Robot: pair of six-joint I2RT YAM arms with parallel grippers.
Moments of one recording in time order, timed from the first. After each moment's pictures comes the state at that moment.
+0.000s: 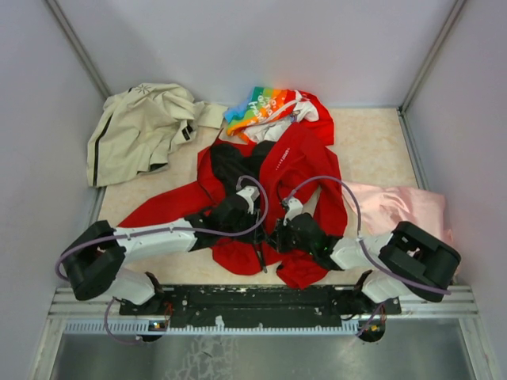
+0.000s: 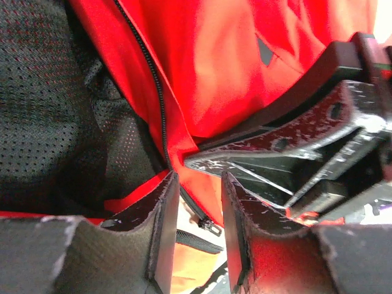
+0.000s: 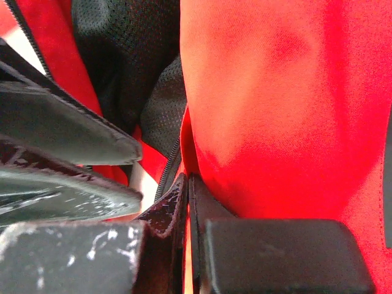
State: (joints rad) left arm -0.97 1.41 0.70 0.00 0.01 -0.67; right arm 0.91 1.37 0.30 0.54 -0.01 0.64
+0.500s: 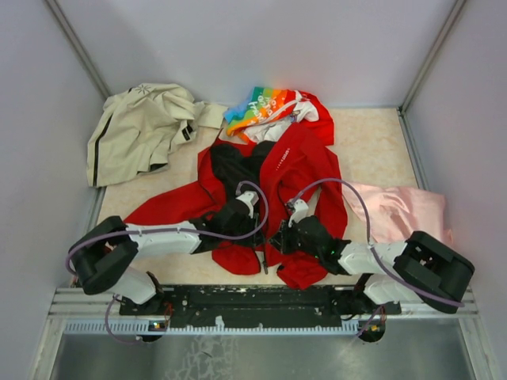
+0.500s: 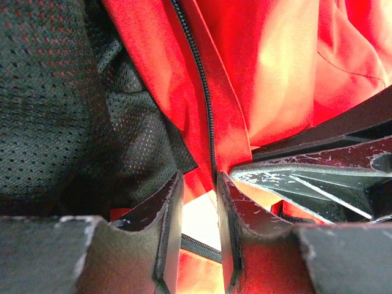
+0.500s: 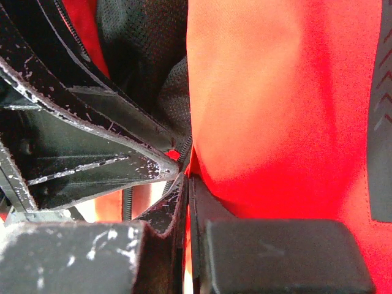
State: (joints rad) left arm -0.97 1.49 0.65 0.10 0.00 -0.69; right arm 0.91 1.26 0.25 0.53 0.00 0.65
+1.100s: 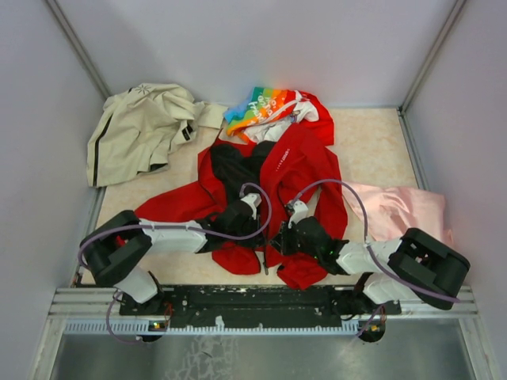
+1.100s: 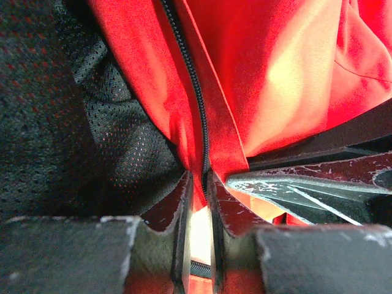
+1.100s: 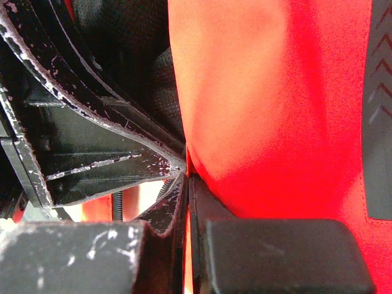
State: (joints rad) left arm -0.97 1.57 0.65 0.18 0.03 -0.71; right arm 0.91 1.29 0.24 0.54 0.01 0.65
